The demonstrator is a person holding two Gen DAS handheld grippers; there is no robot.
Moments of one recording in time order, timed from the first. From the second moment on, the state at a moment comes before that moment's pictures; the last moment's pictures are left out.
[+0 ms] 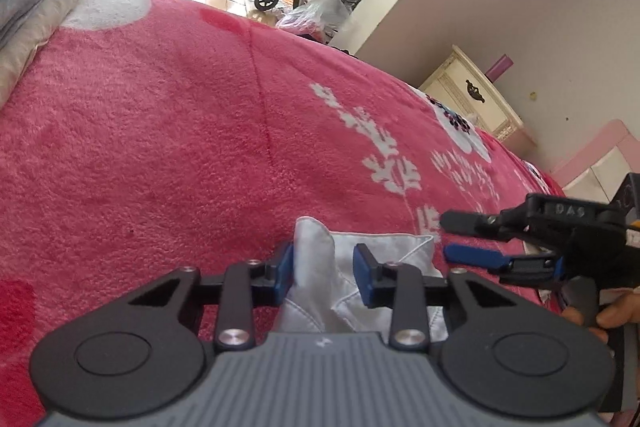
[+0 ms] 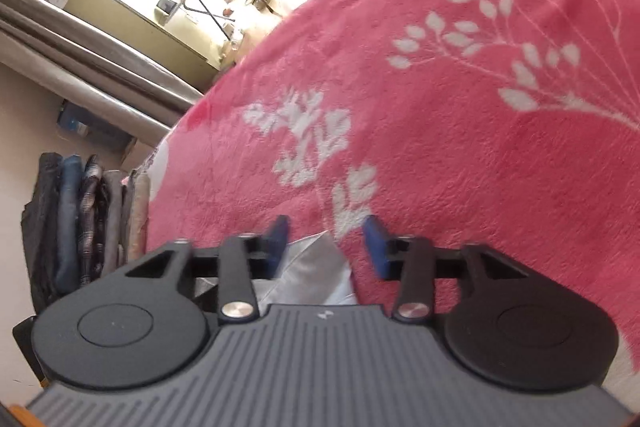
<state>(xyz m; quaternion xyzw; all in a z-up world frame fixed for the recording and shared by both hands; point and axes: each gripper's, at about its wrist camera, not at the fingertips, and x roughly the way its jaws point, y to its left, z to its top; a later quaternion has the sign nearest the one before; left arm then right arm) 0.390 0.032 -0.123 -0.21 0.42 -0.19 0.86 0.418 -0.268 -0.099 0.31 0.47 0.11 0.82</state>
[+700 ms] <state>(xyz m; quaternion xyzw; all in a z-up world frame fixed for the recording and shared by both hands) 0.258 0.010 -0.042 0.05 0.22 -0.27 0.94 0.326 -0.213 -0.028 -0.02 0.35 0.25 0.90</state>
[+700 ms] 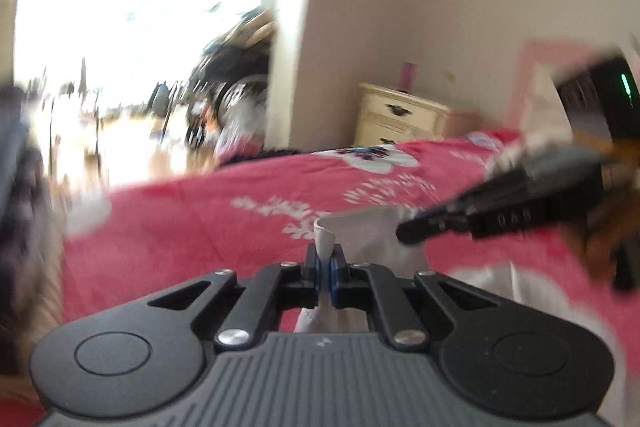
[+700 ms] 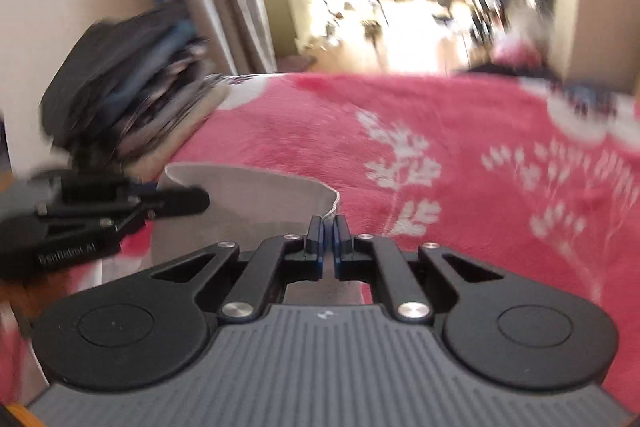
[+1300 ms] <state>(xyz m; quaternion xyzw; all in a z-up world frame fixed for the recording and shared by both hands) 0.143 0.028 -0.056 0.19 0.28 -0.33 0.88 0.185 -0.208 -0.056 -0.28 0.37 0.31 0.83</state>
